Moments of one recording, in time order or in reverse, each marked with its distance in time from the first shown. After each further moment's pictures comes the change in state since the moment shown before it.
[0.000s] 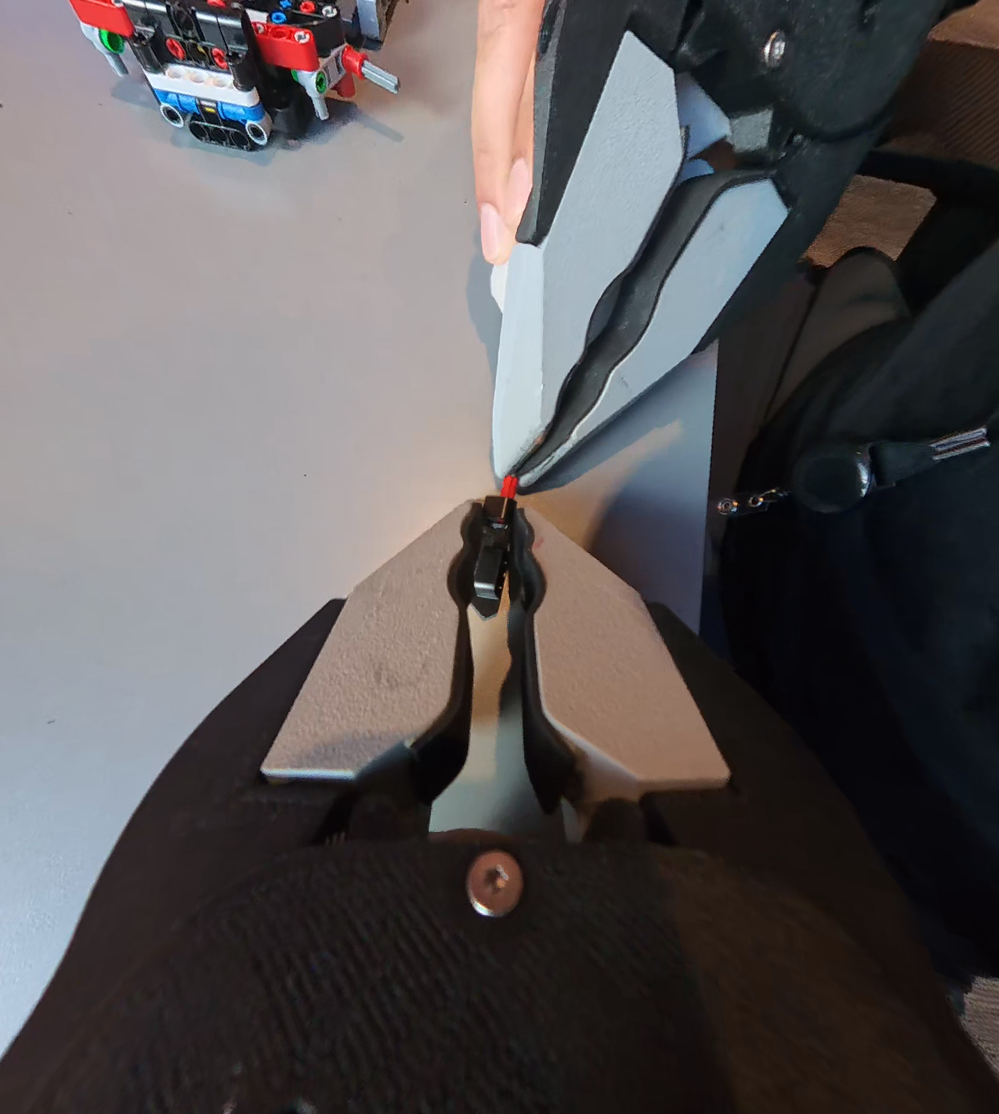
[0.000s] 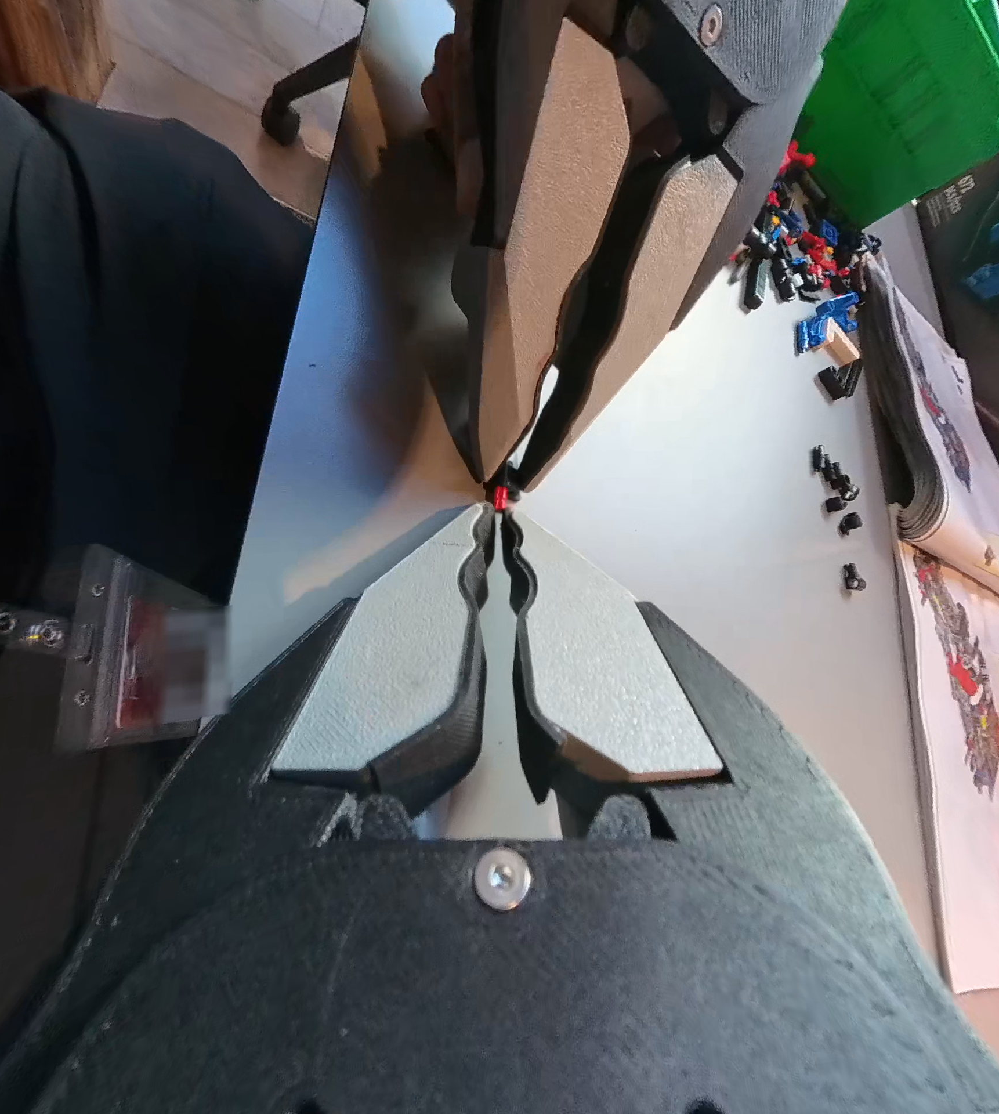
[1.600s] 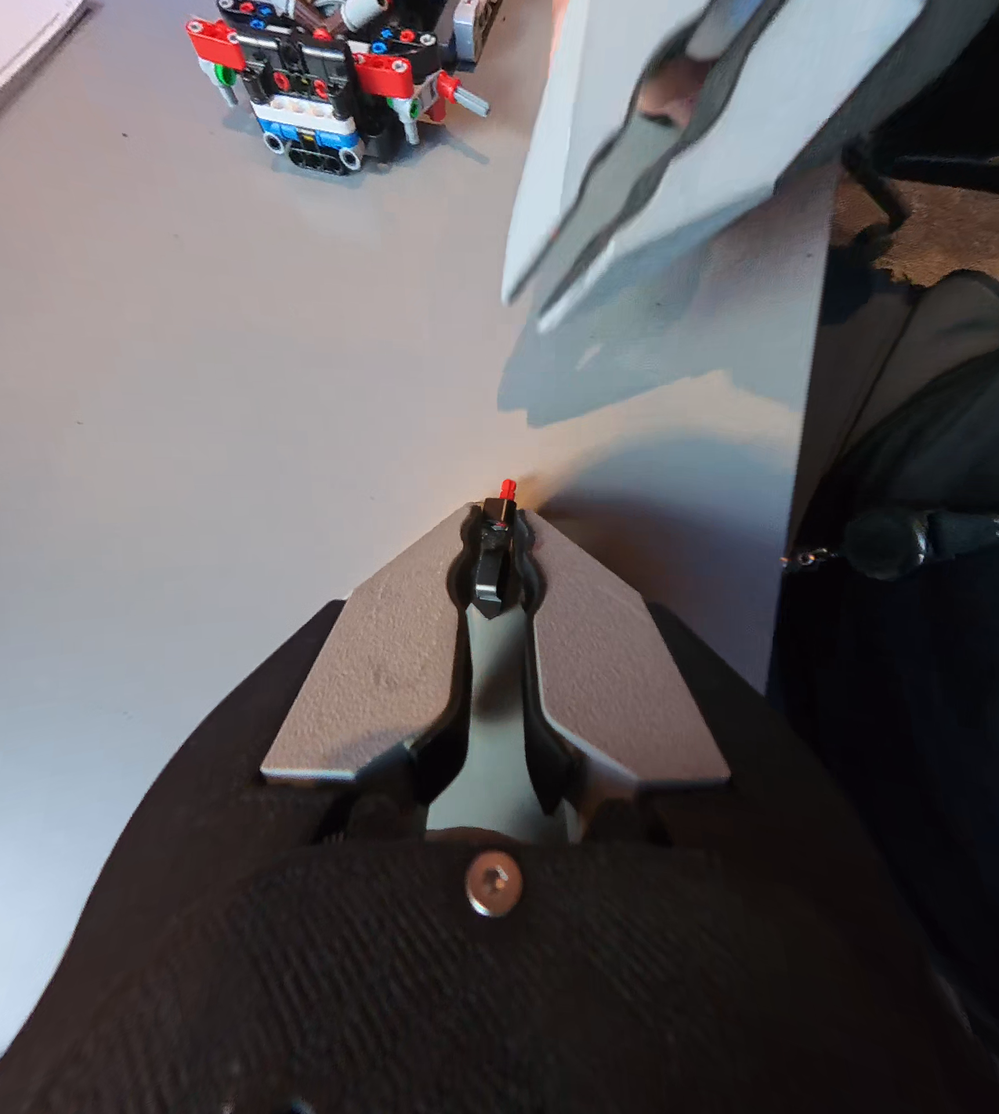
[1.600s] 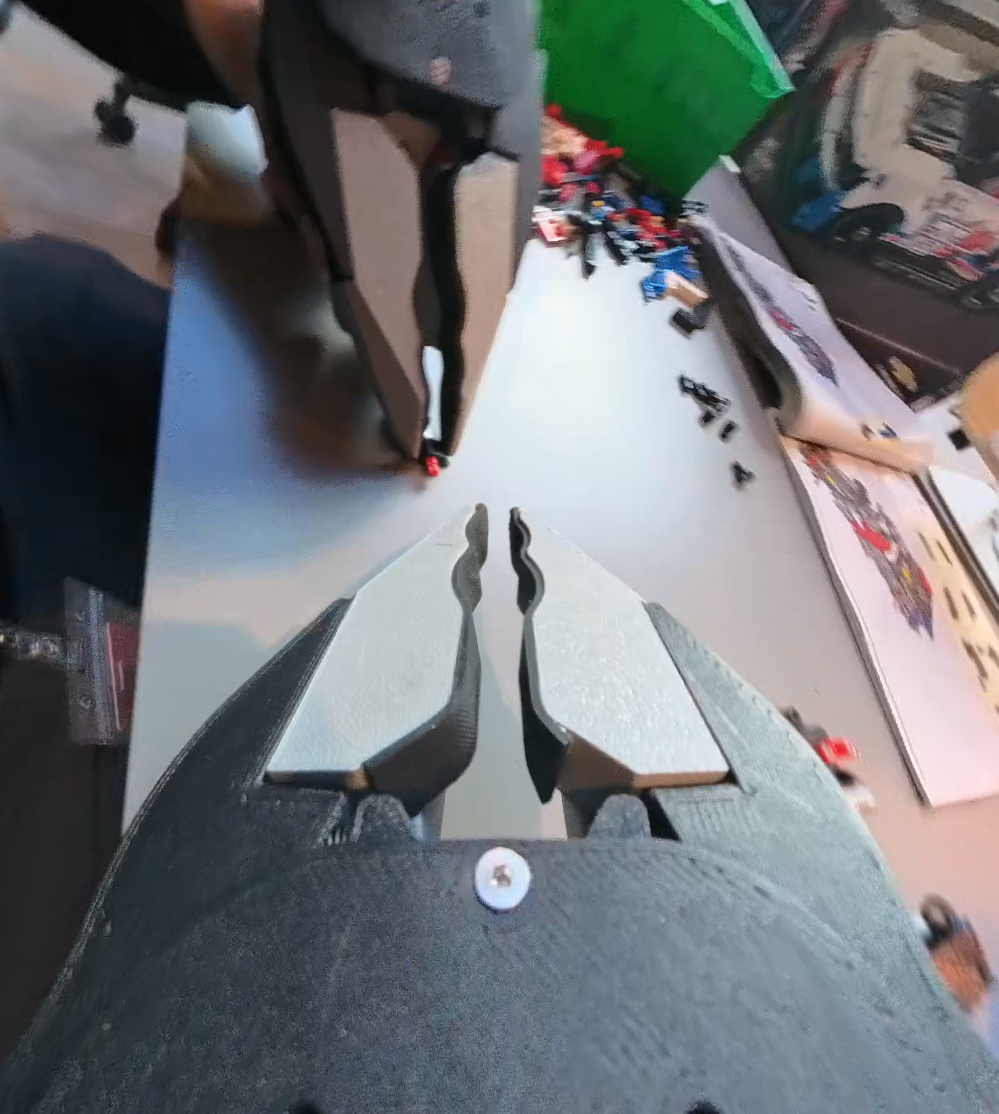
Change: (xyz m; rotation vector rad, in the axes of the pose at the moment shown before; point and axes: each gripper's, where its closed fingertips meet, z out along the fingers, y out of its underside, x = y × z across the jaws) left arm -0.021 -0.008 0.006 -0.002 -0.127 -0.008; right arm 0.042 0.017 -0.044 0.094 0.183 0.221
